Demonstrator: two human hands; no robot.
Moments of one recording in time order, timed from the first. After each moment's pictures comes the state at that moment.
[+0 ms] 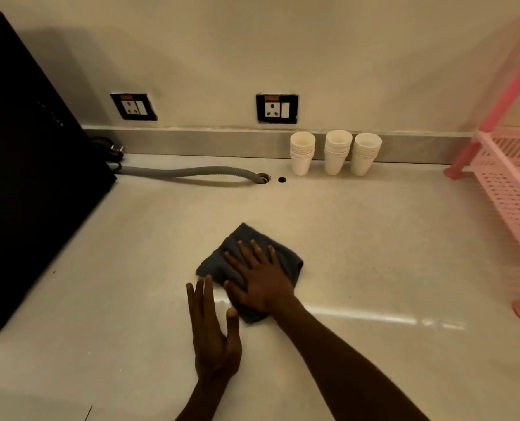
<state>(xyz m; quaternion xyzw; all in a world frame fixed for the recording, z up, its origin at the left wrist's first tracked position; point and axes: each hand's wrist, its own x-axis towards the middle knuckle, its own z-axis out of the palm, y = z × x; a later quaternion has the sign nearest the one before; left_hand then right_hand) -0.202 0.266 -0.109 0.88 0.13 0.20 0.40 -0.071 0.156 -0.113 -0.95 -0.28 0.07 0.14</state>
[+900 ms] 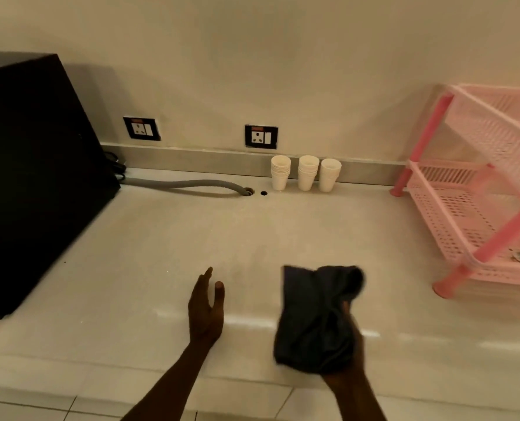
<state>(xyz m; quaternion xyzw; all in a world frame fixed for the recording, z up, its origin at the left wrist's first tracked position) -0.231 0.268 -0.079 0.82 0.11 0.16 0.54 -0.287 0.026 -0.005 -0.23 0.16 0.13 0.95</state>
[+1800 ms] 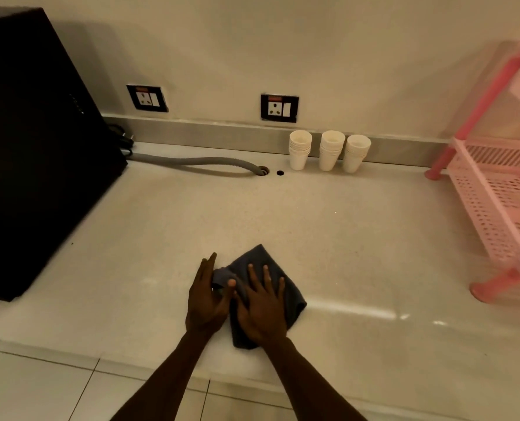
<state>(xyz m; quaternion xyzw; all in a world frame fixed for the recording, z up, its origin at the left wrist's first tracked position) -0.211 0.298 -0.096 0.87 0.04 0.14 0.47 -0.206 0.157 -0.103 -0.96 -0.13 0.03 0.25</state>
